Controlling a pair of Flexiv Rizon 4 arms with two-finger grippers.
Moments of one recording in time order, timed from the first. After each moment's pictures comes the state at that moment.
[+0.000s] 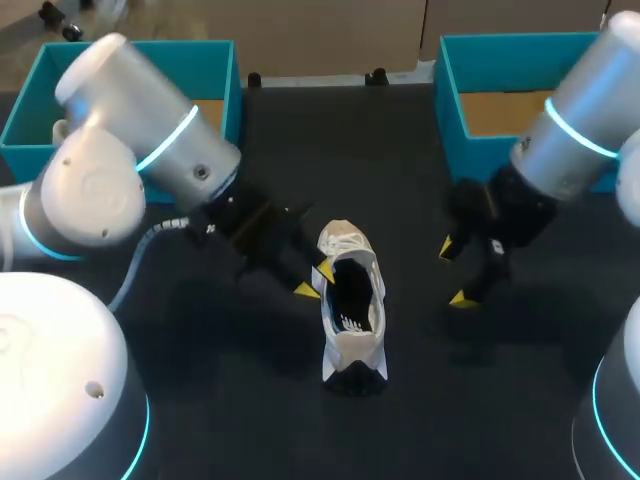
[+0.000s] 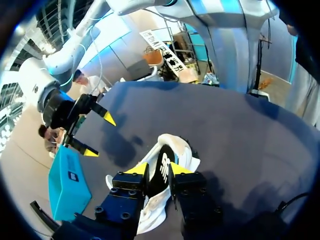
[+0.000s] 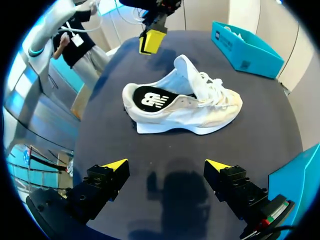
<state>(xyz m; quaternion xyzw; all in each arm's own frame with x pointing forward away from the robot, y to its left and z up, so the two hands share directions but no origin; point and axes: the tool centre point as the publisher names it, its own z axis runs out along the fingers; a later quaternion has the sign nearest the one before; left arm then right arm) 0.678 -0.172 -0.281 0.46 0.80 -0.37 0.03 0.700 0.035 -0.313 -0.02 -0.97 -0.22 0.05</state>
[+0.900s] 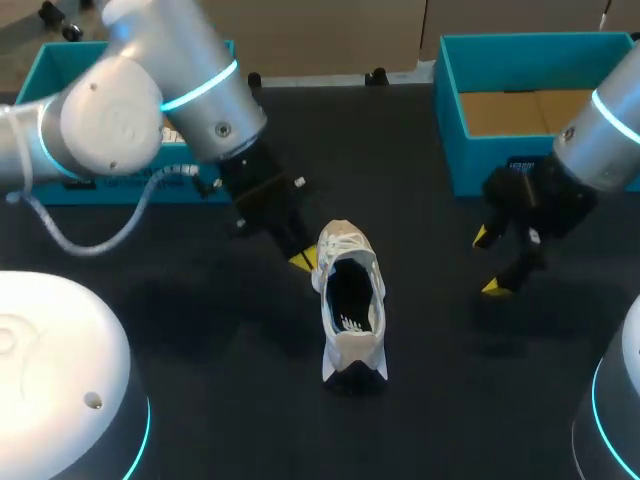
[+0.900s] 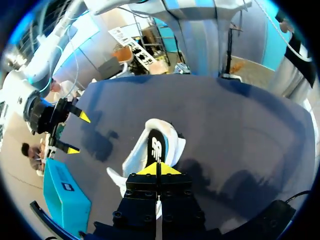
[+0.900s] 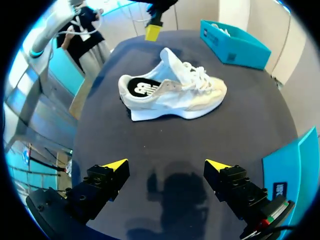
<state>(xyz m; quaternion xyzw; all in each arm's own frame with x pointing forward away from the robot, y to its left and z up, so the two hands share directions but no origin) 0.706 -0.159 -0.265 0.57 0.77 -0.29 -0.01 0.716 -0.011 -0.304 -0.04 -0.97 -0.23 0.05</state>
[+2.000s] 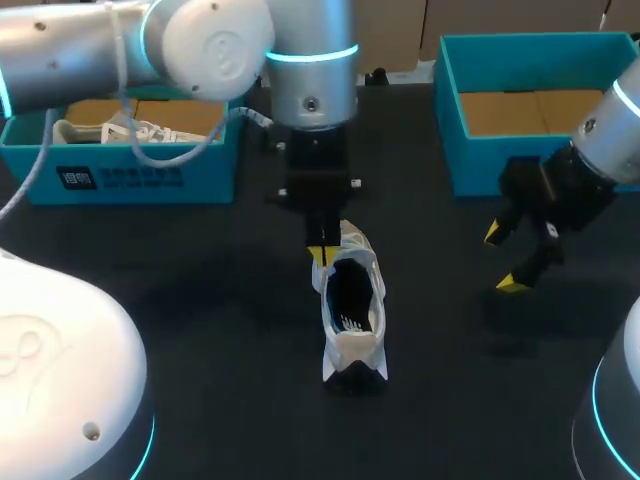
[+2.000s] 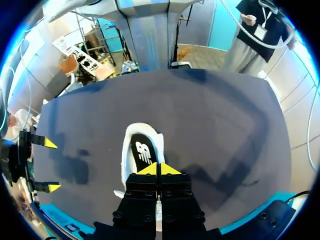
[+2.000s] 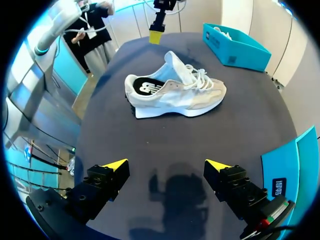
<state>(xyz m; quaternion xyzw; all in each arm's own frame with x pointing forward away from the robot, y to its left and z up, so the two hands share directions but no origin) 0.701 -0.181 -0.263 0.73 0.66 -0.15 -0.12 0.713 -0.025 -0.297 -0.04 -0.97 -0.23 0.05</state>
